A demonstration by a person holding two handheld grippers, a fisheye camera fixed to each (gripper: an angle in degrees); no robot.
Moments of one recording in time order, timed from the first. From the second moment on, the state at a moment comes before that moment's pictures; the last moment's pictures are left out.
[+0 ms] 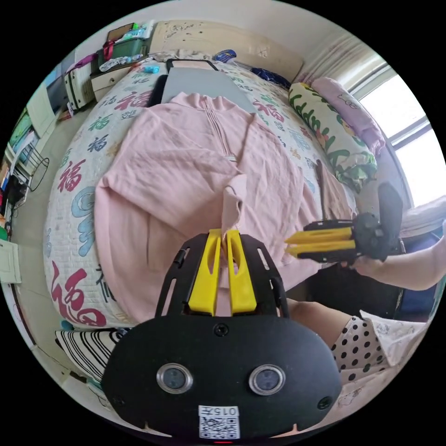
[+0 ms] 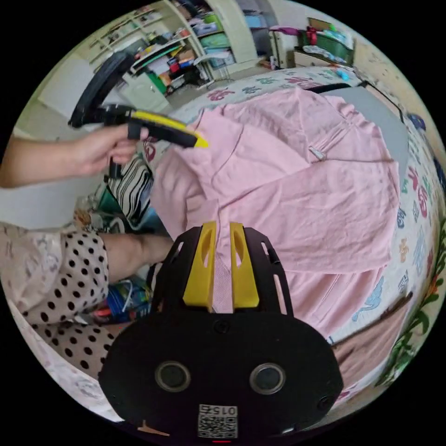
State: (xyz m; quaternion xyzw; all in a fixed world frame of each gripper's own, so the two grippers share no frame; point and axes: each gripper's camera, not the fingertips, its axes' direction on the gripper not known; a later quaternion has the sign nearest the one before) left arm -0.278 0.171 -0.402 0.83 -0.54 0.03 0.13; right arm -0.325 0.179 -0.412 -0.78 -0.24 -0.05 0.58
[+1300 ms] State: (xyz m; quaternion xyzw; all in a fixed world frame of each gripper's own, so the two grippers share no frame) left arm -0.440 0.274 -0.439 0.91 -0.37 -0.10 0.18; right arm -0.097 0.077 -0.356 -0.81 0.20 0.31 0.45
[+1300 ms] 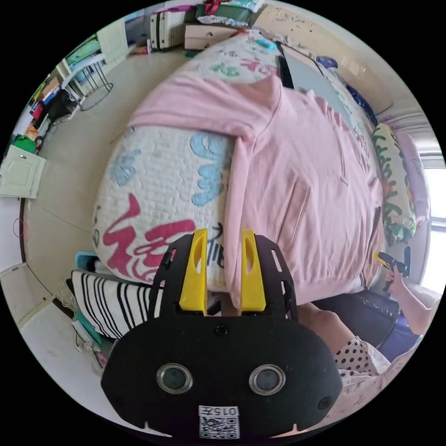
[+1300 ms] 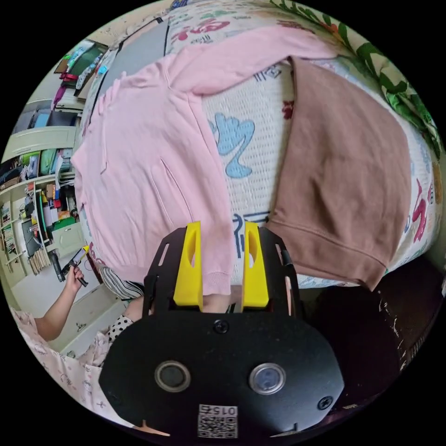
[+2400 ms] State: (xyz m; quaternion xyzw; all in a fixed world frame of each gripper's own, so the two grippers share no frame) left arm -0.277 0.086 -0.531 0.84 -0.43 -0.27 0.21; right arm -0.284 0.019 -0.340 -0.86 0.28 0.05 0.42
